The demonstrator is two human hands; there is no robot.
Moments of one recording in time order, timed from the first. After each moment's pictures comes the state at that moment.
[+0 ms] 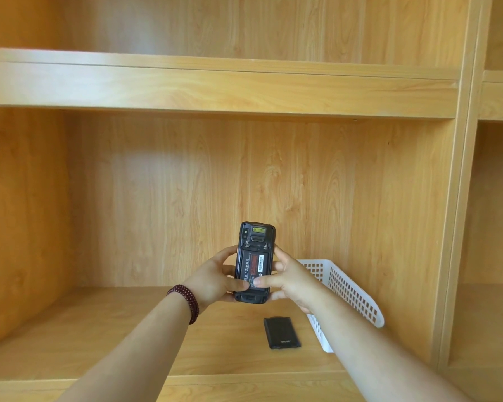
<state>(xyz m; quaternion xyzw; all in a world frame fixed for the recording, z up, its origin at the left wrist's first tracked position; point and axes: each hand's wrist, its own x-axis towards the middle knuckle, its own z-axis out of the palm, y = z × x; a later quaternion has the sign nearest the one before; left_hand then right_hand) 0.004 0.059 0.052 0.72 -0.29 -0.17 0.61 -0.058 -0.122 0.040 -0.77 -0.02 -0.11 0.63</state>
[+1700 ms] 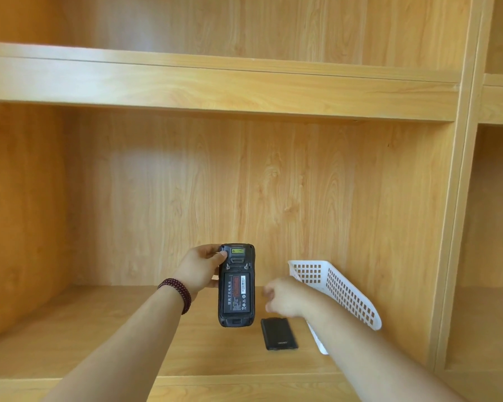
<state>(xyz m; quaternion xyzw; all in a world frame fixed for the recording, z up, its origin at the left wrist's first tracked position) 0.028 0.062 0.055 0.71 -0.23 -0.05 0.66 -0.061 -0.117 0.037 -0.98 0.11 0.01 0.18</state>
